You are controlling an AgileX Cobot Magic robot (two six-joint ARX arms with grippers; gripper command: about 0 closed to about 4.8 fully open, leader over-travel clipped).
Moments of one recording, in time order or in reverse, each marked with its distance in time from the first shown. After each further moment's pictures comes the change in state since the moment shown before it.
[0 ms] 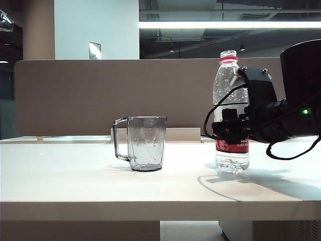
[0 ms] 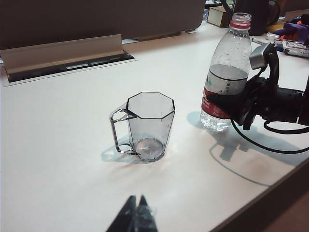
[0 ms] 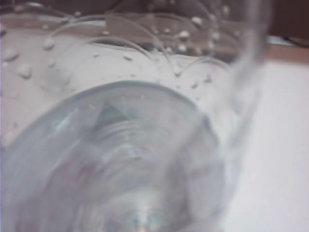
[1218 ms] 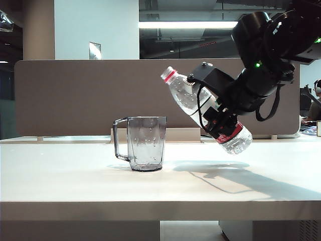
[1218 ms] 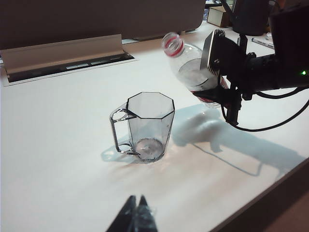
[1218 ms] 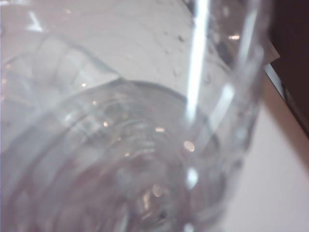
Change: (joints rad) left arm 0.000 0.000 0.000 0.000 0.000 0.000; right arm 0.064 -0.148 0.354 -0.828 0.136 -0.707
